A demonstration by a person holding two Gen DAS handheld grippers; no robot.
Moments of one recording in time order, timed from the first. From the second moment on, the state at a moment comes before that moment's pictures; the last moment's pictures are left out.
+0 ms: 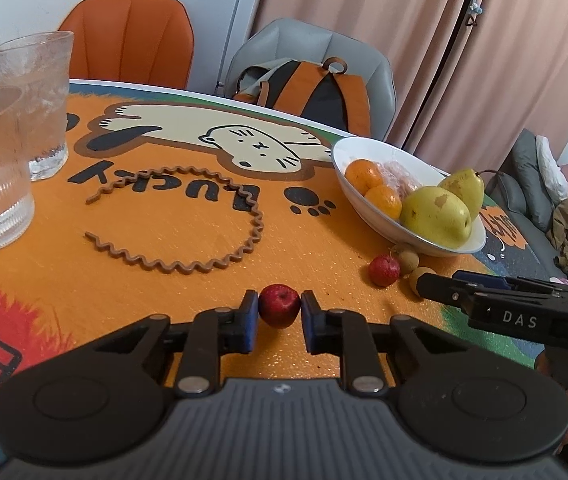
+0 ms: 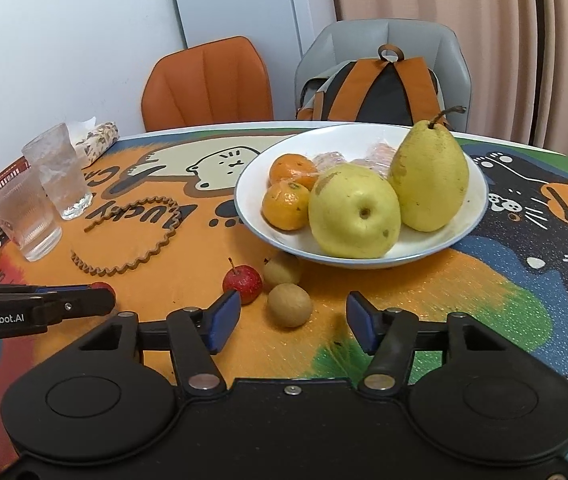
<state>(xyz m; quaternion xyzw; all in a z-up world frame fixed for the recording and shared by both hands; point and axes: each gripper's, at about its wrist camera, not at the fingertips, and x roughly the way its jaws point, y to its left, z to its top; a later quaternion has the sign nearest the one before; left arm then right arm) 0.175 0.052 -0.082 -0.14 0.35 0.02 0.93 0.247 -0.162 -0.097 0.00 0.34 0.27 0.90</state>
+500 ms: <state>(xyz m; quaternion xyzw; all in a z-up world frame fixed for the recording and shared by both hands) 0.168 0.062 -0.077 -0.15 0.34 0.03 0.93 0.250 -0.156 -0.101 0.01 0.36 0.28 0.89</state>
